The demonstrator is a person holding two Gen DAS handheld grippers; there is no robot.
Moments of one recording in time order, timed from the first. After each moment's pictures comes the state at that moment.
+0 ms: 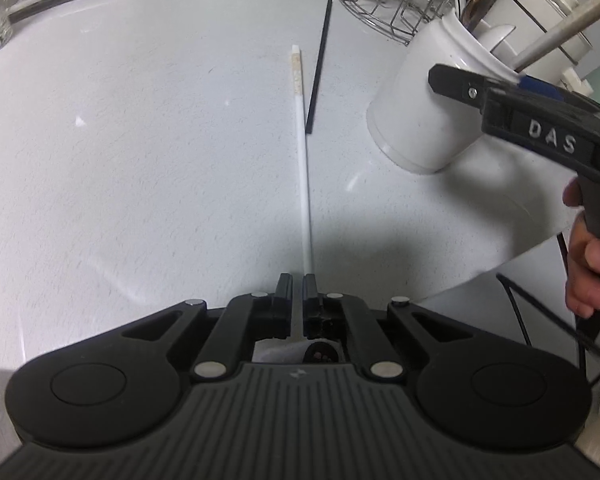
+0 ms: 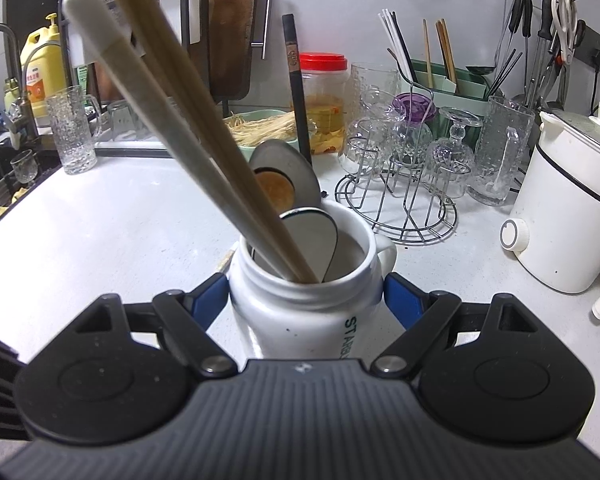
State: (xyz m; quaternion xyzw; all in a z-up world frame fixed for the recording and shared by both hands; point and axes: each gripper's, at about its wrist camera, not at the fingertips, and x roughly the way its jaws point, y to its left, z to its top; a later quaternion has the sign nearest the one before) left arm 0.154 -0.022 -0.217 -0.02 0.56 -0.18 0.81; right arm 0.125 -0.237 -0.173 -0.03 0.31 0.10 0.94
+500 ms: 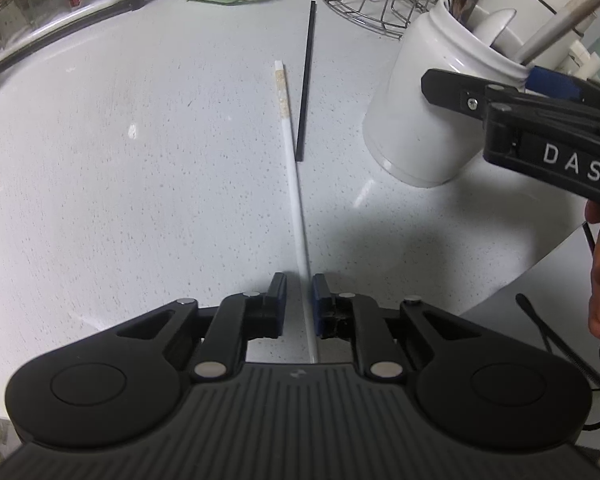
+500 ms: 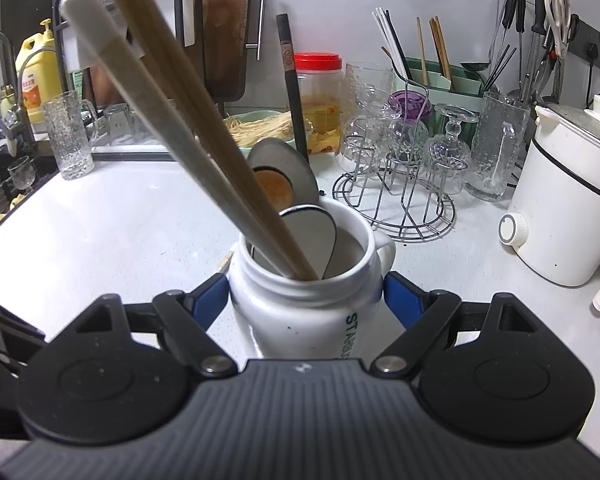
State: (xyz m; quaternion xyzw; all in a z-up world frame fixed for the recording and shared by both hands) left arm 0.171 -0.044 -0.218 0.05 0.55 -0.18 0.81; right arm 0.123 -0.236 -0.174 -0.02 0.32 0.09 0.94
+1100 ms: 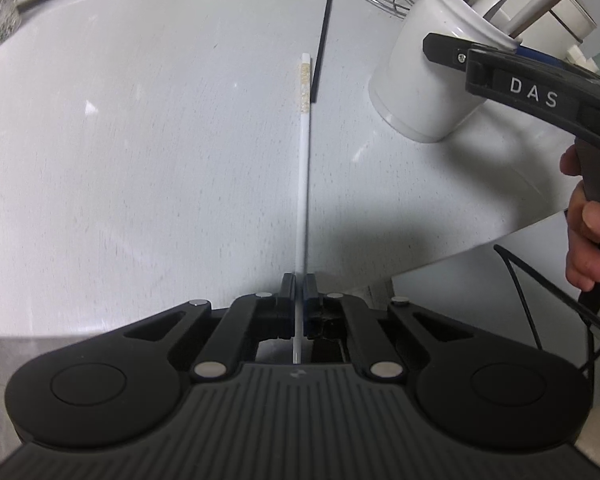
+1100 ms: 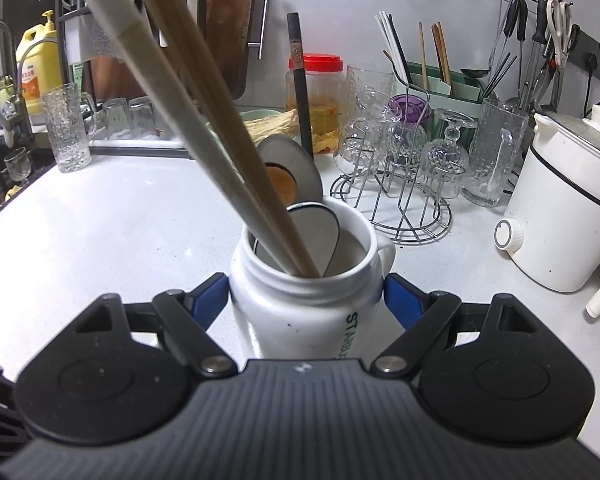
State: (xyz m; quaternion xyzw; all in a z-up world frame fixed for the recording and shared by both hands) left arm 0.129 -0.013 -0.216 -0.01 0.58 -0.16 0.80; right arm 0.120 -0.233 -0.174 -0.04 0.31 0.09 0.95
